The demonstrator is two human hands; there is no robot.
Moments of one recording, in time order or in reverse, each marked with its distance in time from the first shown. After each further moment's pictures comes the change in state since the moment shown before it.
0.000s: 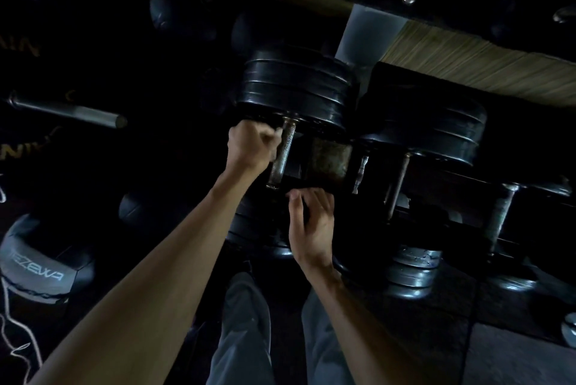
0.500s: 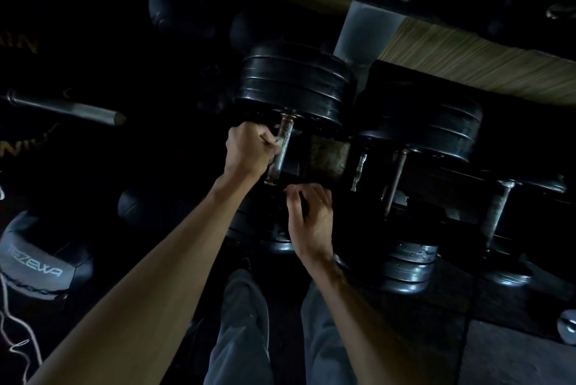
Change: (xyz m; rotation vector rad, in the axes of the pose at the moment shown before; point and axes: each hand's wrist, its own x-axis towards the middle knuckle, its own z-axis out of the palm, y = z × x) left_hand -0.012 -0.005 0.000 0.101 0.008 0.034; right_hand 0.002 -0.002 -0.005 0.004 -0.059 0.064
